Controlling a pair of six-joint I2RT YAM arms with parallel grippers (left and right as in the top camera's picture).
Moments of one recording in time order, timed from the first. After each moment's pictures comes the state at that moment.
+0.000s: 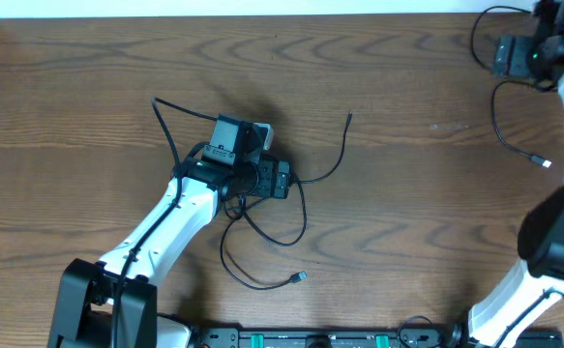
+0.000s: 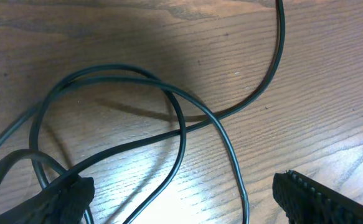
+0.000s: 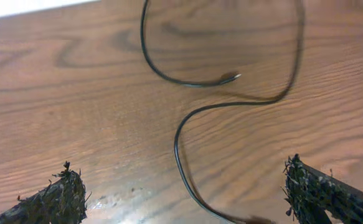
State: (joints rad) left arm -0.34 1.53 0.91 -0.46 0.28 -0.22; right arm -0.25 1.96 1.88 -0.84 0.02 -0.05
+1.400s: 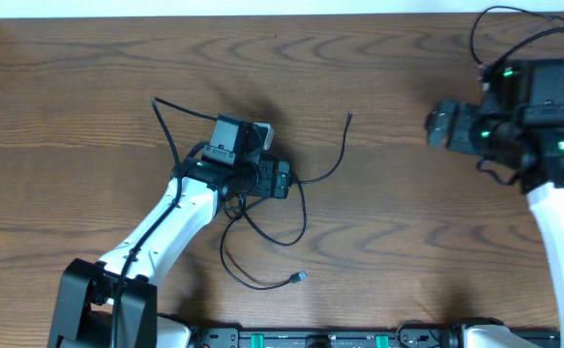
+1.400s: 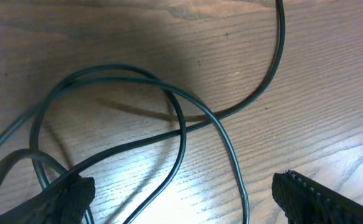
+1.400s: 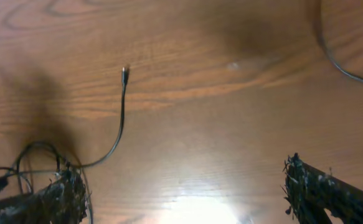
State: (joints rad) left arm -0.34 1.53 0.91 -0.46 0.28 -0.22; right arm 0.07 1.35 1.34 -0.96 -0.10 0.28
